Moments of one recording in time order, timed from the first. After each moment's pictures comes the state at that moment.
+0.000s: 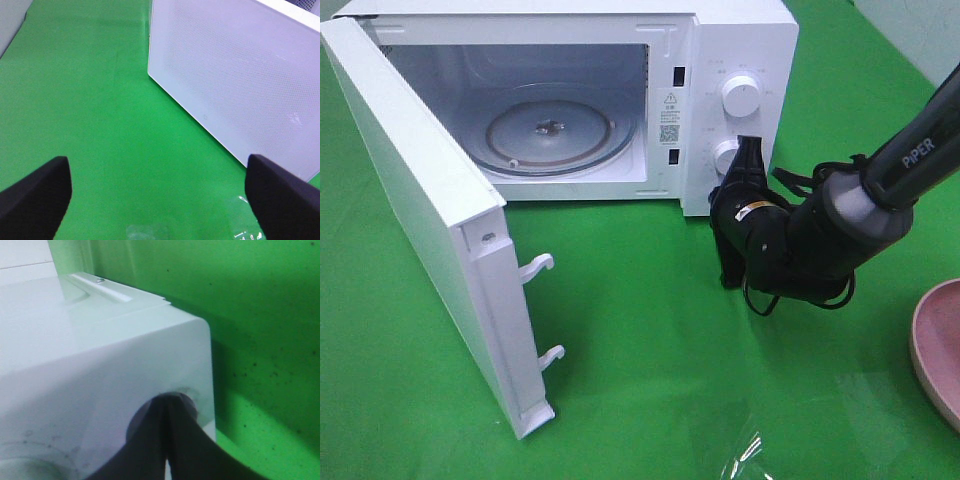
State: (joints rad) left arm 0.00 -0.01 -0.52 -0.09 1.08 0.02; right arm 0.56 2.19 -0.92 0.59 -0.89 1.43
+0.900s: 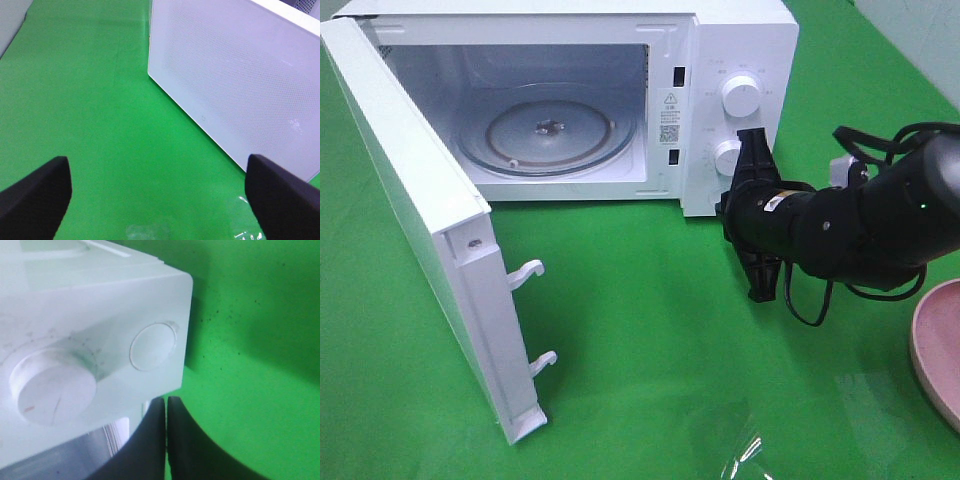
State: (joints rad) left arm 0.00 -0.01 -0.52 -0.09 1.08 0.02; right arm 0.57 1.91 -0.75 0.55 -0.61 1.25
